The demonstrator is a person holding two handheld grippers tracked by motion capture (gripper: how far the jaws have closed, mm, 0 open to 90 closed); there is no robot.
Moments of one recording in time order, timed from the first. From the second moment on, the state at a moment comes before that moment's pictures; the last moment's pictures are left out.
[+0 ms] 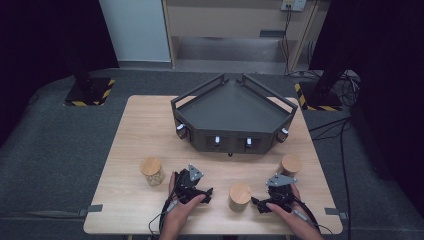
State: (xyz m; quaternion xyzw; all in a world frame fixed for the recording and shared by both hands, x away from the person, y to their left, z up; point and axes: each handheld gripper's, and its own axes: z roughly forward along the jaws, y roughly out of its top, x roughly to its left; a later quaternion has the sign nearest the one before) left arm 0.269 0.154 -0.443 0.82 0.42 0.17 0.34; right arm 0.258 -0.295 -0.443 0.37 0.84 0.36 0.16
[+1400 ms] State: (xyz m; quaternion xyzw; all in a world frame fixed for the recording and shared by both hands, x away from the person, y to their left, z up) left arm 0.267 0.168 -0.418 0.81 0.42 0.19 0.36; right arm 0.255 -0.293 -0.443 0.38 0.84 0.36 0.16
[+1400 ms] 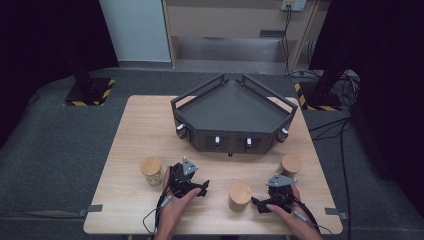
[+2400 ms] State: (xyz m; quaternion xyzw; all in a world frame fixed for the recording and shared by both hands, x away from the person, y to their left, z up) left arm 0.275 0.188 -0.380 0.80 0.41 0.21 0.38; right arm 0.253 -0.292 -0.443 0.38 0.84 0.36 0.16
